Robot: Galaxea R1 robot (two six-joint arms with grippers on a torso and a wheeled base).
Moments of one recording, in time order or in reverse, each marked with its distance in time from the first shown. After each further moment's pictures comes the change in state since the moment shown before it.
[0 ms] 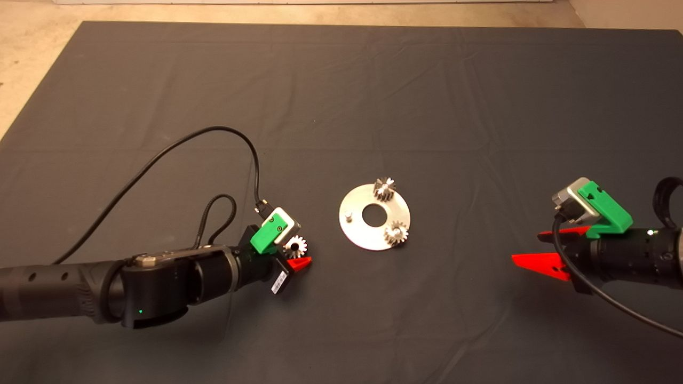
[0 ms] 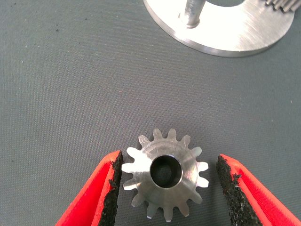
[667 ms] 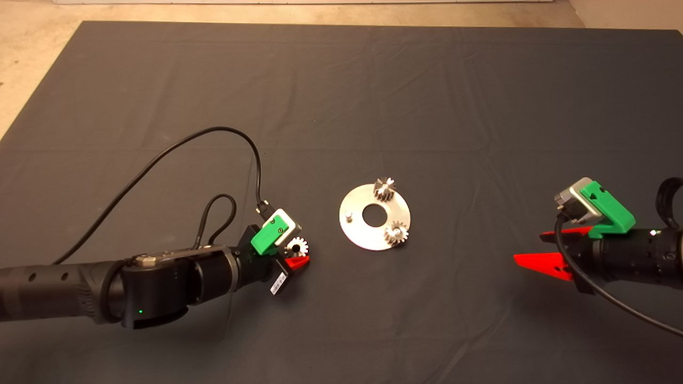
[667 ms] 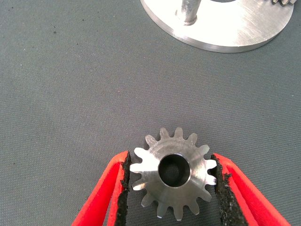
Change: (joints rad) left arm 0.000 0.000 0.000 0.000 0.003 0.032; right arm 0.000 -0.017 0.000 0.000 0.002 0.000
